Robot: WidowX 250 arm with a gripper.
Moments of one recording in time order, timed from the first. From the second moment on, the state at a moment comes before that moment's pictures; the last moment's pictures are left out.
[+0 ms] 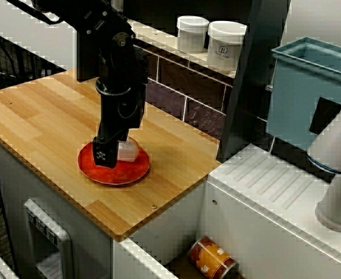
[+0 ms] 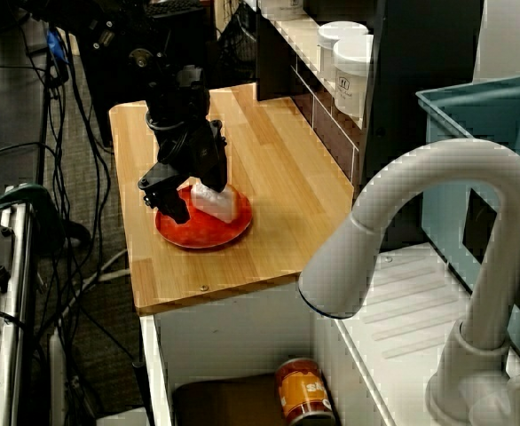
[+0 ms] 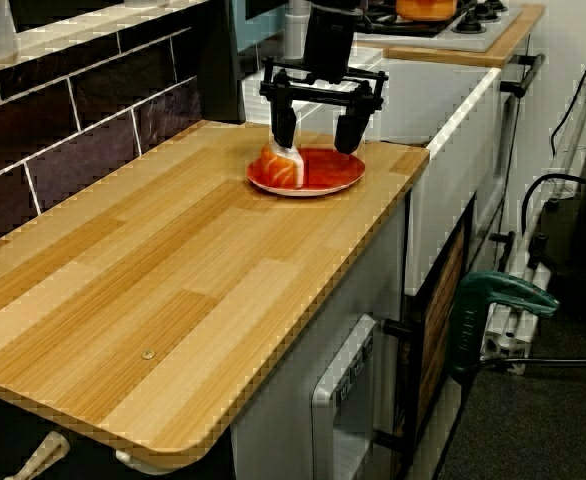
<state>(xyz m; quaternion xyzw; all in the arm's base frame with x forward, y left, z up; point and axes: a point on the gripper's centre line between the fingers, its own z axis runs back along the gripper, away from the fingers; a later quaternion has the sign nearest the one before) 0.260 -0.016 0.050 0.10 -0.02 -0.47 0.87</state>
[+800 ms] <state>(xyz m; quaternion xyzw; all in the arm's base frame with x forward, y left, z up) 0.253 -0.018 0.042 0.11 -0.02 -0.48 0.87</state>
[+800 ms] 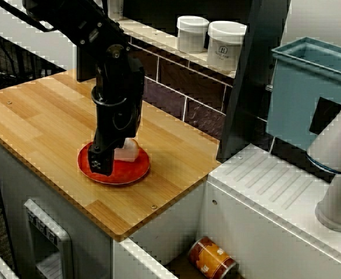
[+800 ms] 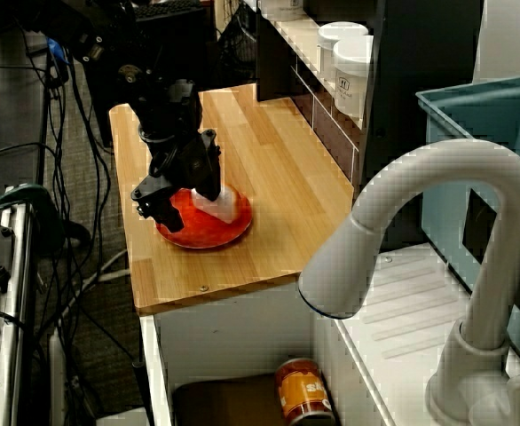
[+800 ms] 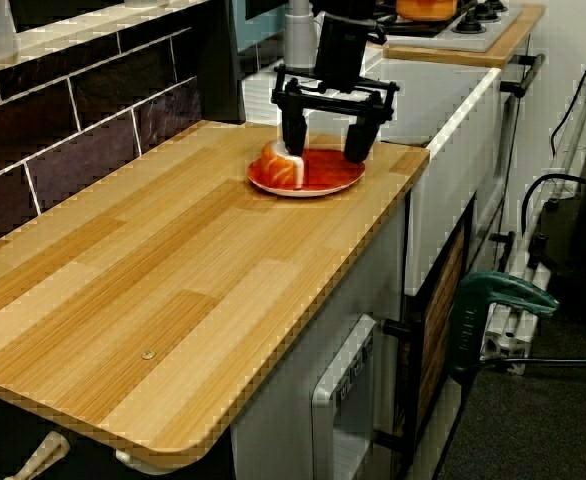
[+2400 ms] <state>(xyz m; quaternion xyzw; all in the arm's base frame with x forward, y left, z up) 0.250 -0.015 0.046 0.09 -0.01 -0.49 0.87</state>
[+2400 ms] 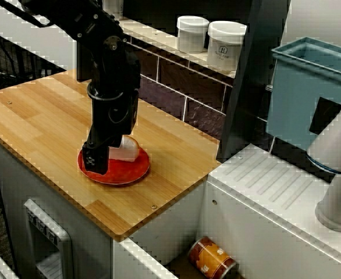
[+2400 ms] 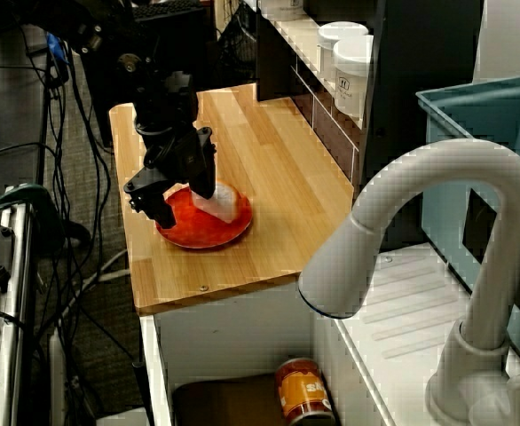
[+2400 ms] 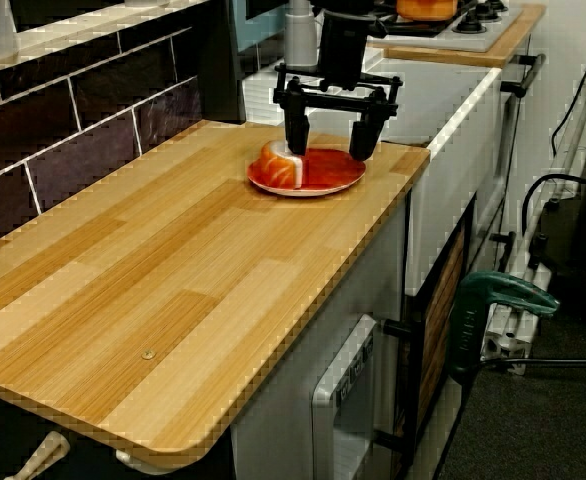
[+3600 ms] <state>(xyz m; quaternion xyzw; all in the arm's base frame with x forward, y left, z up) 0.251 -0.016 0.041 0.11 -0.02 -0.49 0.86</state>
